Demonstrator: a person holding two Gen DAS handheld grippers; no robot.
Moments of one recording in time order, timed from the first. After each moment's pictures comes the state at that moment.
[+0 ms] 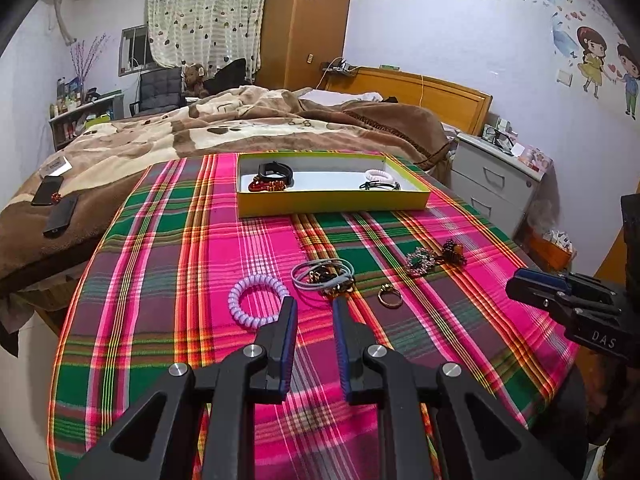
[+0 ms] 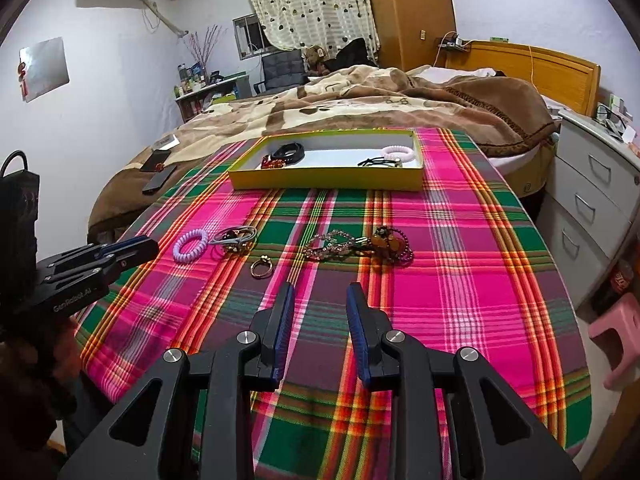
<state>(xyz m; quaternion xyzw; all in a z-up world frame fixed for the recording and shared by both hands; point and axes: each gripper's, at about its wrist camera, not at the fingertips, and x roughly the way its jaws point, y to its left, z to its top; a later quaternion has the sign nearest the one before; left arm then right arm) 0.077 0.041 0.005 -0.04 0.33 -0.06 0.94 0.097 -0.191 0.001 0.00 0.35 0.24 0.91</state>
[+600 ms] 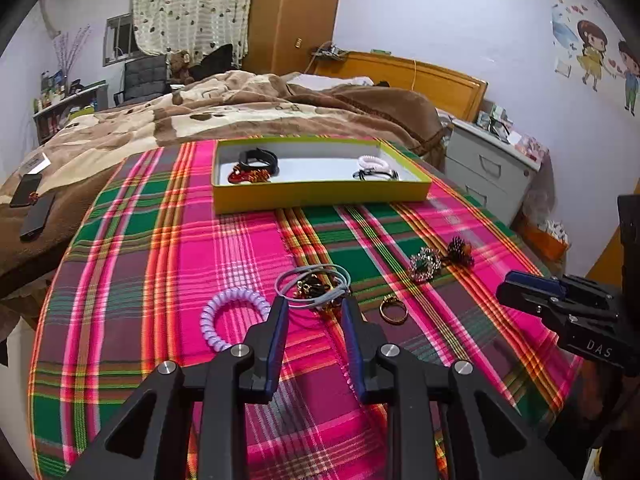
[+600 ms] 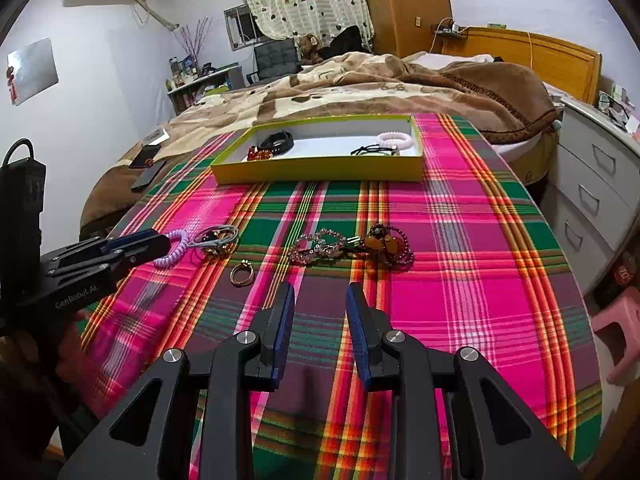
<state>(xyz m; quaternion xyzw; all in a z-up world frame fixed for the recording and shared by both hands) 0.116 0.033 -0.013 -0.04 0.36 -0.08 0.93 0.124 -0.186 -0.014 0.00 0.37 0.23 0.90</state>
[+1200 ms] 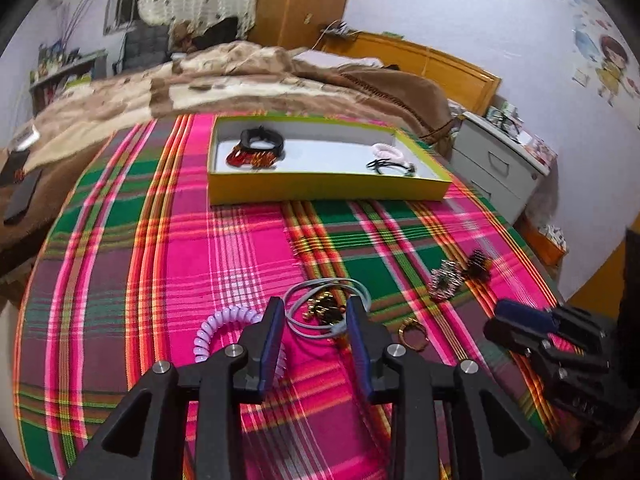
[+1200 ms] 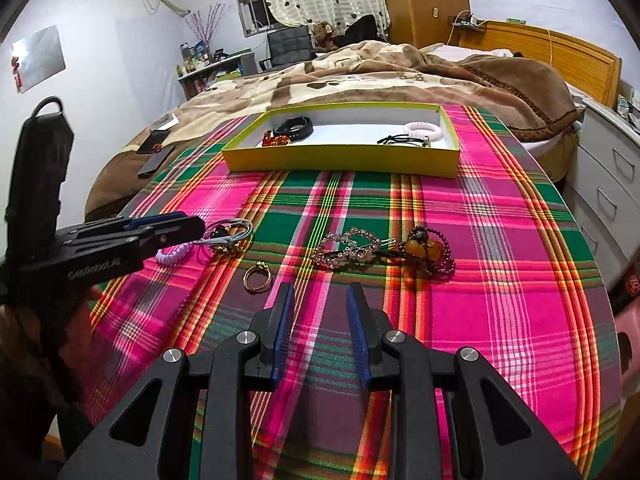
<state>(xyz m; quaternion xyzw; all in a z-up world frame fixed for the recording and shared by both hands) 0.160 0.049 -0.022 -0.08 0.41 -0.08 0.91 0.138 -0.161 -0.025 -0.01 0.39 0.25 0.89</state>
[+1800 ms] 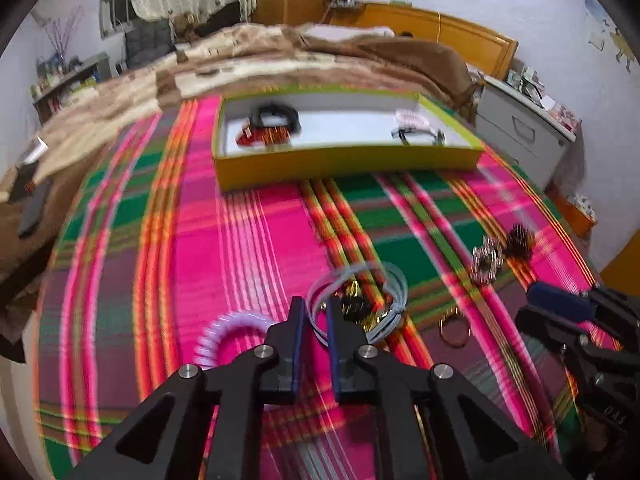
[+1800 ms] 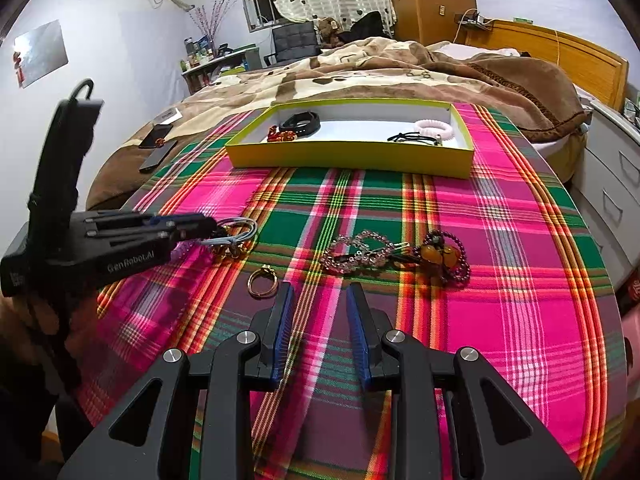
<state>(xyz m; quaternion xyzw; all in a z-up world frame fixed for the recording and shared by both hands) 0.175 0.039 -0.036 -0.02 0.45 -0.05 0.89 0.145 -0.151 -0.029 -0.02 0.39 0.26 0.88</state>
